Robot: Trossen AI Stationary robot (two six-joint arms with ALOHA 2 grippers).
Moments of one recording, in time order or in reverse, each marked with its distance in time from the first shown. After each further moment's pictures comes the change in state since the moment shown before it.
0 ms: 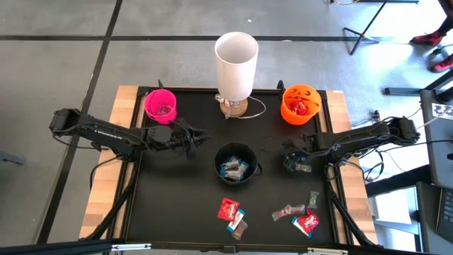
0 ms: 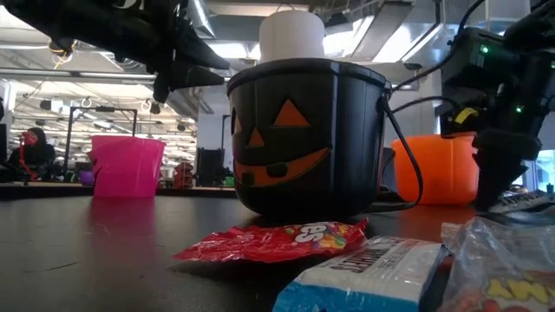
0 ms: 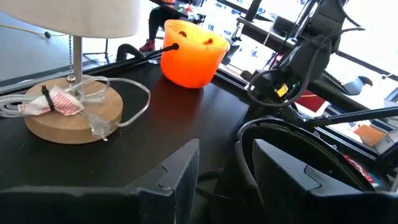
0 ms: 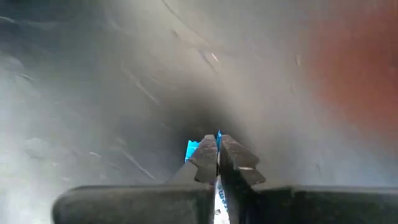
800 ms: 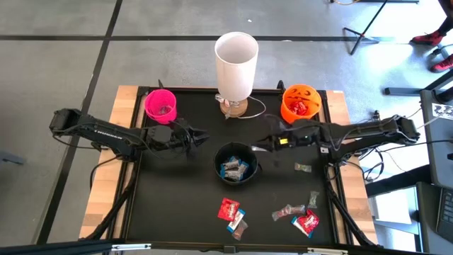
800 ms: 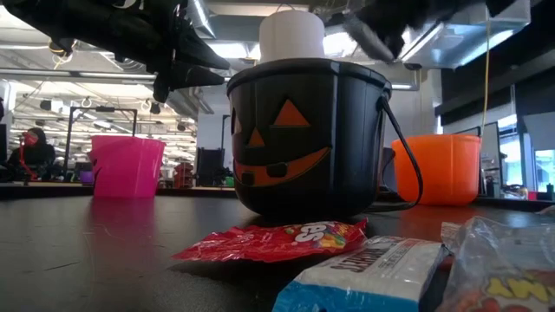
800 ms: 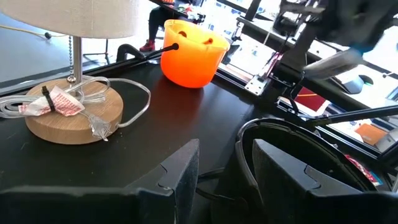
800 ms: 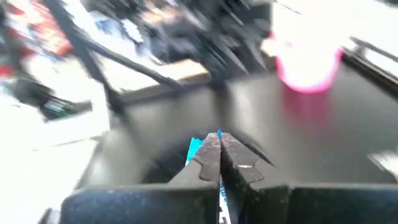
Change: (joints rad) left arm 0.000 0.000 0.000 -0.001 0.000 0.006; right arm 0.002 -0.001 0.336 0.663 -0.191 -0.343
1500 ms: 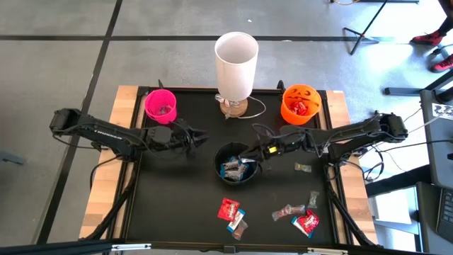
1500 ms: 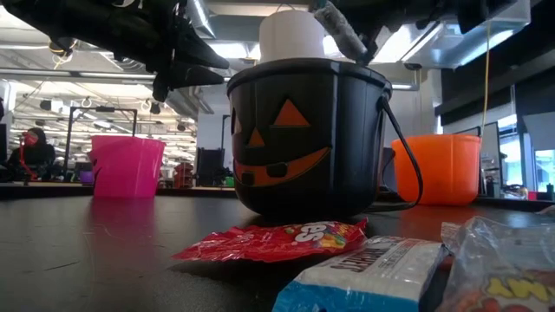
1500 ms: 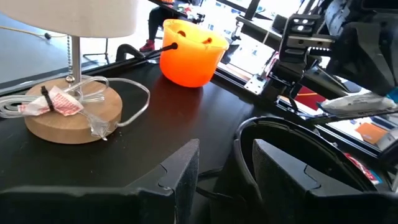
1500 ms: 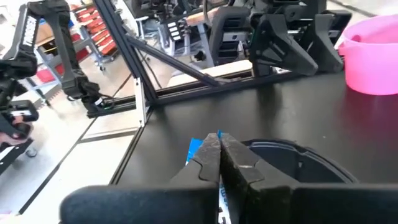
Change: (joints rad) left arm -0.012 0.000 0.001 -0.002 -0.012 0.002; right arm 0.041 0.201 -0.002 0.258 -0.138 0.024
